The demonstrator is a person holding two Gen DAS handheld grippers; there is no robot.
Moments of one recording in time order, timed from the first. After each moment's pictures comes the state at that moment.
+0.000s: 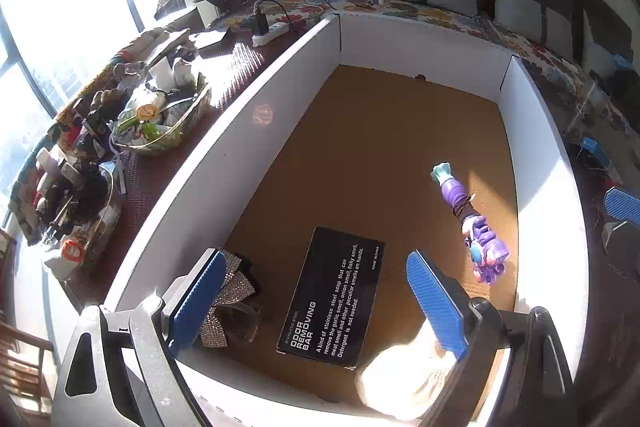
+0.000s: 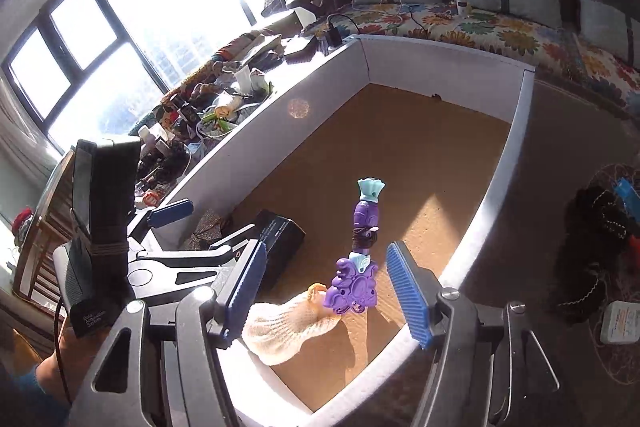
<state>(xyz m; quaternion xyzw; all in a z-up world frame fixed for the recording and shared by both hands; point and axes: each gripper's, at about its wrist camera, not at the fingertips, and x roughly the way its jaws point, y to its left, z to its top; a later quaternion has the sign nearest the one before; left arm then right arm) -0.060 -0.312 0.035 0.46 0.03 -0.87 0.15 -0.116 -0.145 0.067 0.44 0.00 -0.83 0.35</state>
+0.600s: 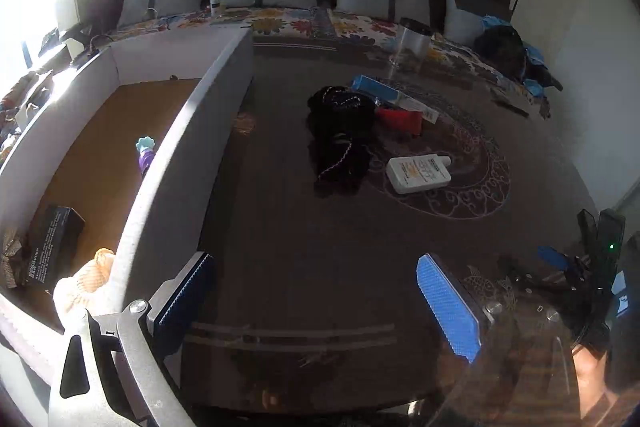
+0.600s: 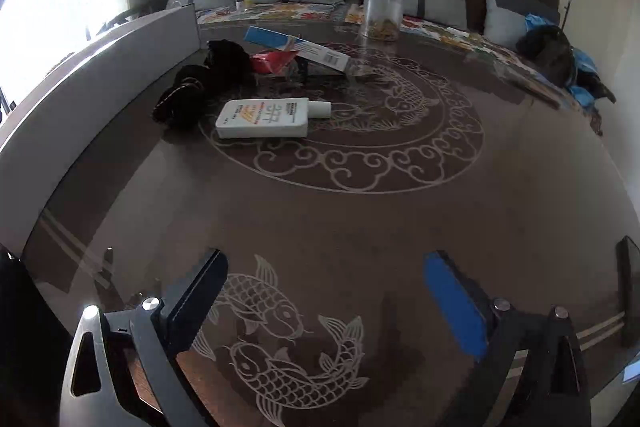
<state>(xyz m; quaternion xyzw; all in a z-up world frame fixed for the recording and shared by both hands) -0.043 -0.043 0.026 0.46 0.04 -0.88 -0.07 -0.038 0.210 -0.037 0.43 0.01 -0.90 0.01</state>
